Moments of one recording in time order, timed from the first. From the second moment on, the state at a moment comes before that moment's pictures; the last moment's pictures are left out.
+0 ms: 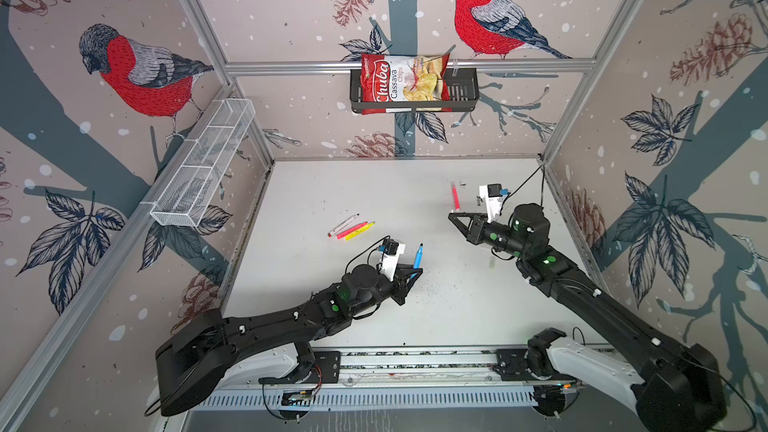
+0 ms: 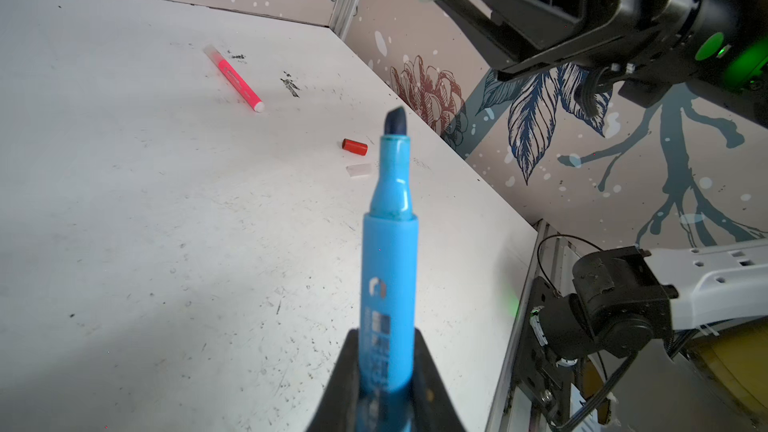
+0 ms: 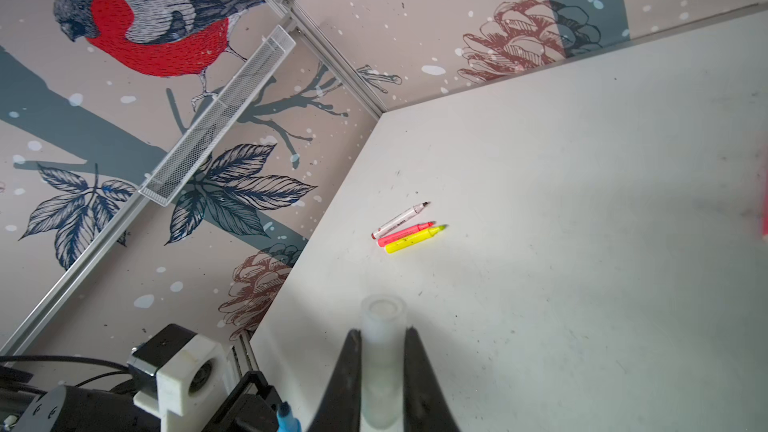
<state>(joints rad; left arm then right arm) -1.02 1.10 0.37 0.50 0.03 -0.50 0.49 1.01 0.66 0.14 -0.50 0.59</state>
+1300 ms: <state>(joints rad) -1.04 1.16 0.41 0.61 0.07 -0.52 0.66 1.02 0.56 0.39 -0.51 0.71</state>
